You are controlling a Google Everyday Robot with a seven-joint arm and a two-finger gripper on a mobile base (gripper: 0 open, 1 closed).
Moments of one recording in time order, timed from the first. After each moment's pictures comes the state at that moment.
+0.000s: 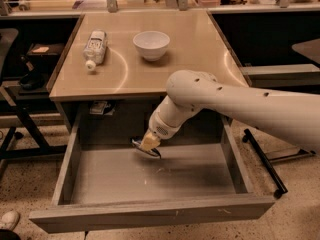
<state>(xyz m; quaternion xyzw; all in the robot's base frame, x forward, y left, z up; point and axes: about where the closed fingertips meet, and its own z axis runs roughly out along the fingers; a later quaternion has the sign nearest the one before) 0.544 0.031 0.669 -0.58 0.78 0.18 0.17</state>
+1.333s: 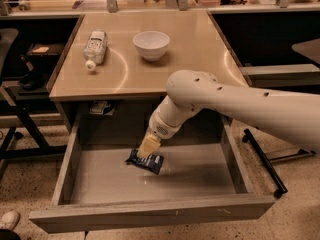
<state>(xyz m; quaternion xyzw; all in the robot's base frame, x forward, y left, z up) 0.544 0.032 0.669 -0.58 0.78 0.18 0.17</state>
